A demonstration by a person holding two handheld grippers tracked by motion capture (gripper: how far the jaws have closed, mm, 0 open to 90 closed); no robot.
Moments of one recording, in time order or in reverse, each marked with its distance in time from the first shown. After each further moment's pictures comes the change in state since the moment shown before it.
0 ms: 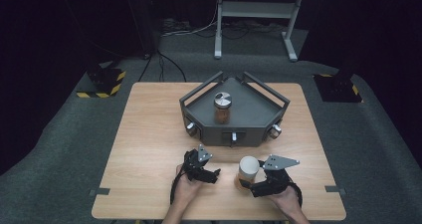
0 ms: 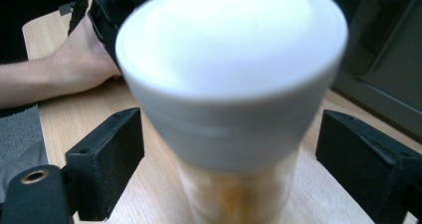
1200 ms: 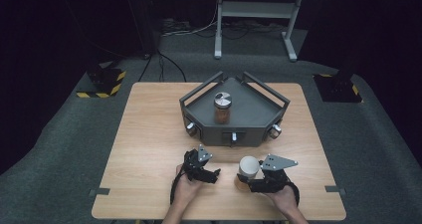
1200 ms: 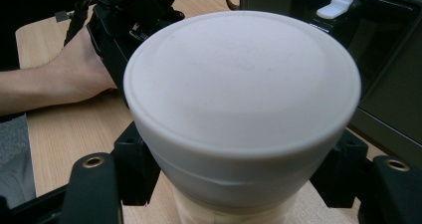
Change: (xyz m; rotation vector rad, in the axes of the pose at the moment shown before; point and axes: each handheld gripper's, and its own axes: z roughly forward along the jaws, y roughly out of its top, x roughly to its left) left arm 0.000 0.000 0.000 0.000 0.000 0.000; right arm 0.007 -0.003 0.003 -0.041 -0.023 -0.051
